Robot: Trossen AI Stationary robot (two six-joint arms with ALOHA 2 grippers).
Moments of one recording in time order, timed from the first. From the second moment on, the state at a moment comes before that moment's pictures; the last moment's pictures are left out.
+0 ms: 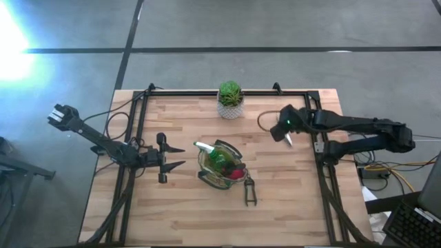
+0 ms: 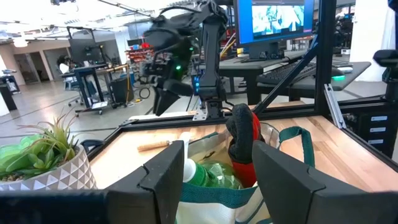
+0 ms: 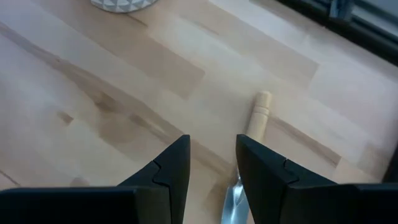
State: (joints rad) left arm -0.49 0.74 0.19 0.65 -0.59 0.13; right arm -0.32 1.04 0.73 -0.75 0.34 0.60
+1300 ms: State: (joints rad) left arm -0.49 0.74 0.19 0.65 -0.59 0.13; right arm -0.77 1.54 0.76 -0.52 0.10 0.30
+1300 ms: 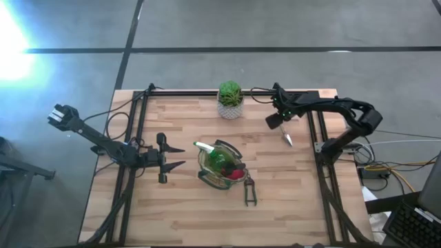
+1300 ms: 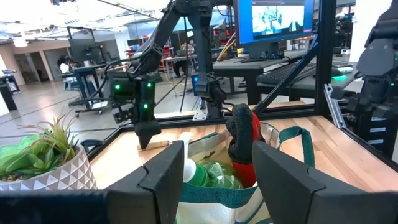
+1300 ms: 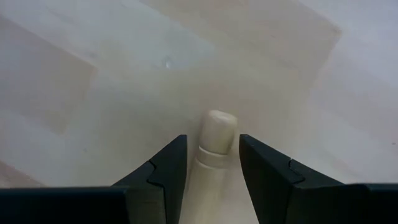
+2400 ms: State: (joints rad) left arm -0.49 0.74 0.19 0.65 -0.59 0.13; right arm -0.72 1.44 0.76 -0.49 0.05 0.28
